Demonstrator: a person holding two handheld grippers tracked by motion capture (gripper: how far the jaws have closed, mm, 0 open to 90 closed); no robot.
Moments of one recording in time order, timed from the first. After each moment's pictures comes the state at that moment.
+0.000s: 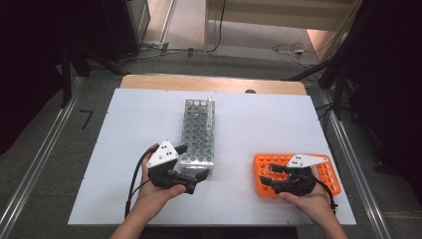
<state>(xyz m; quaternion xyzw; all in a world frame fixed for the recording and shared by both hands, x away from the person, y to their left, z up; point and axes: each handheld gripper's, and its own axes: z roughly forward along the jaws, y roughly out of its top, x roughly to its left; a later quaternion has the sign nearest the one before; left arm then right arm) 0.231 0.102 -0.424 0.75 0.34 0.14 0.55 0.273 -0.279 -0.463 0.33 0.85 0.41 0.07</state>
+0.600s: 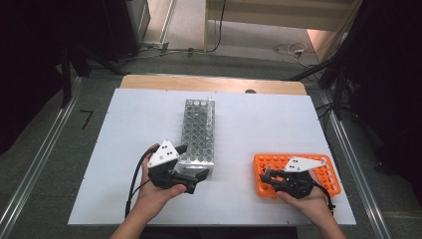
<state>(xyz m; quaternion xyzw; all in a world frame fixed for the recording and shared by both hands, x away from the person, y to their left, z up) 0.232 0.102 -0.424 0.75 0.35 0.14 0.55 0.268 -0.274 -0.466 0.29 0.86 0.41 0.10</state>
